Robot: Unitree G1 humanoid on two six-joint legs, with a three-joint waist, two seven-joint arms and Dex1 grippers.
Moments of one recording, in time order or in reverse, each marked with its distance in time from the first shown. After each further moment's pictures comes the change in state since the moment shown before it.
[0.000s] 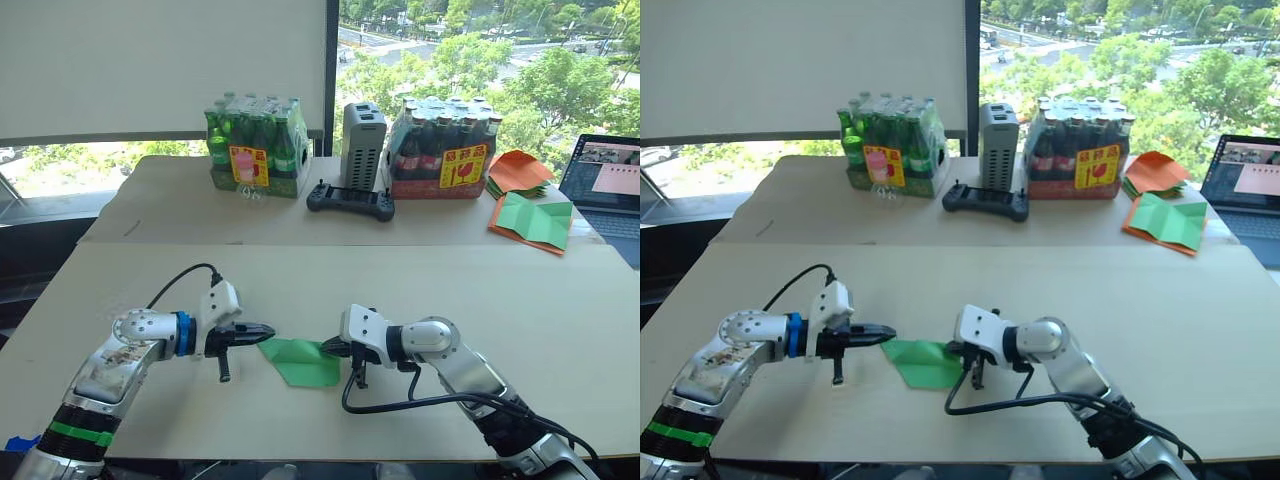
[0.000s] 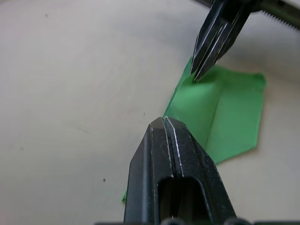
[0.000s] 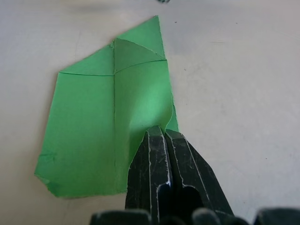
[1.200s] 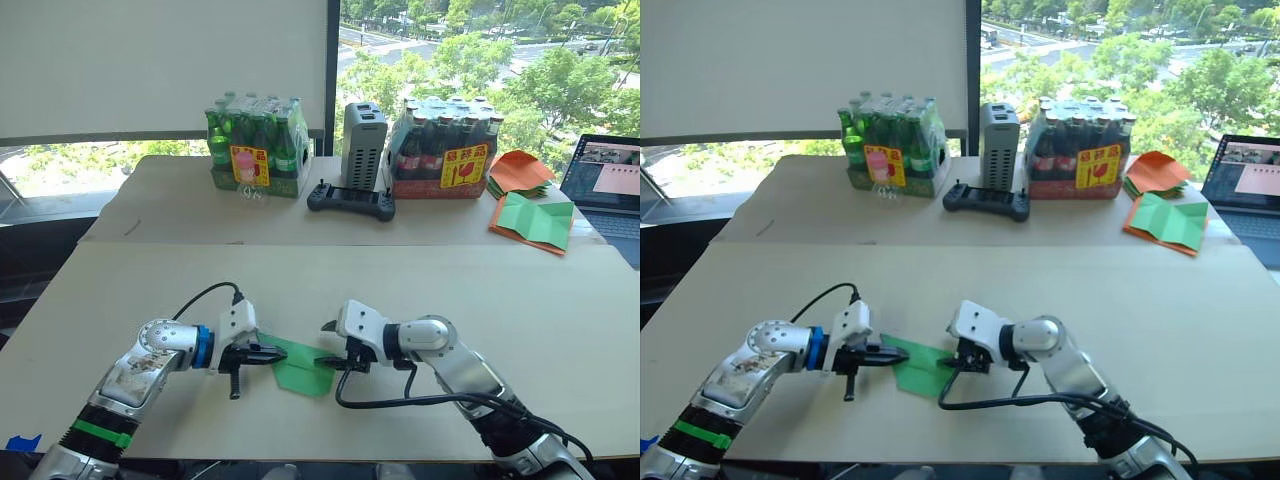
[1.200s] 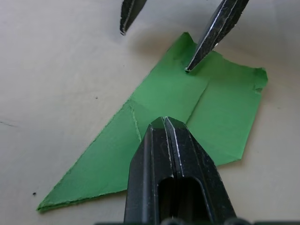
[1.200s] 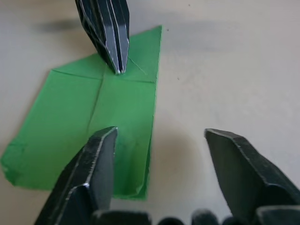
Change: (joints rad) left arm -0.002 -0.038 -0.155 0.116 0.111 -0.113 -0.036; right arm -0.006 0.041 -0.018 -0.050 0.037 0.087 -0.022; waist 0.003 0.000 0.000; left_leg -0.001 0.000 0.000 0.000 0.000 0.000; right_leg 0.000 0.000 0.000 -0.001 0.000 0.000
